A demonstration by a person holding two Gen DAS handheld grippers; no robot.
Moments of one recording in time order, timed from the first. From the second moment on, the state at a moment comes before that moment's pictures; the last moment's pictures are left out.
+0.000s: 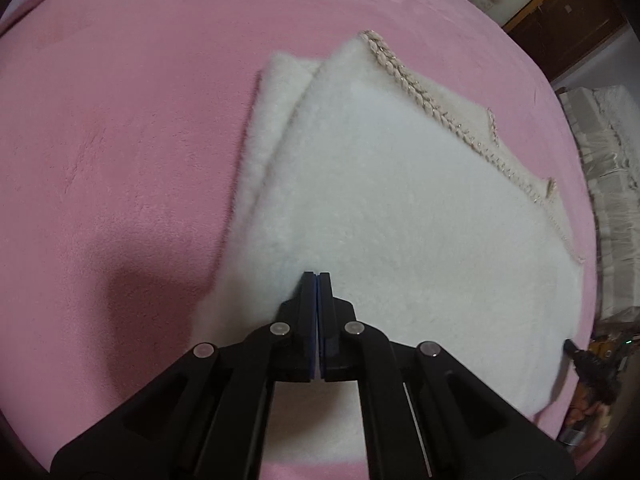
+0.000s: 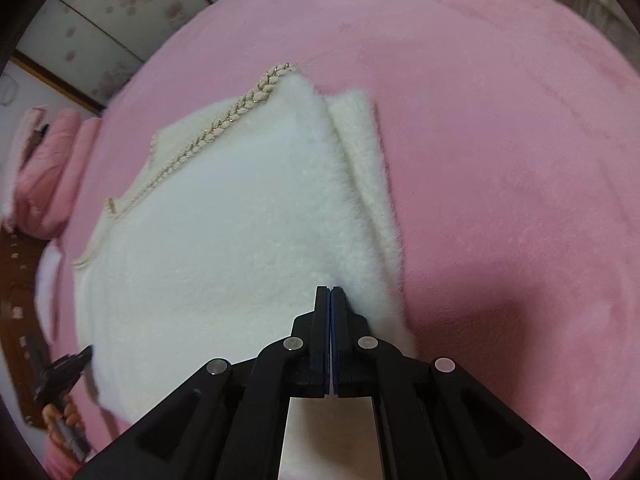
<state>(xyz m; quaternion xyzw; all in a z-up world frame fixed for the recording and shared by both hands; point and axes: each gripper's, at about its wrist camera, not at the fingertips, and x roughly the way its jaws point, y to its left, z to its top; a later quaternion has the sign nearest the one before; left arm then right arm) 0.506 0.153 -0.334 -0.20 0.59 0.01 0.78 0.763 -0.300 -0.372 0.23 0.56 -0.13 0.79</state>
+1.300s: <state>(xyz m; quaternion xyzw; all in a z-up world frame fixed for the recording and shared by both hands) 0.319 0.183 -0.322 -0.47 0.47 0.12 0.74 0.894 0.022 -0.463 0.02 0.63 -0.03 0.78</state>
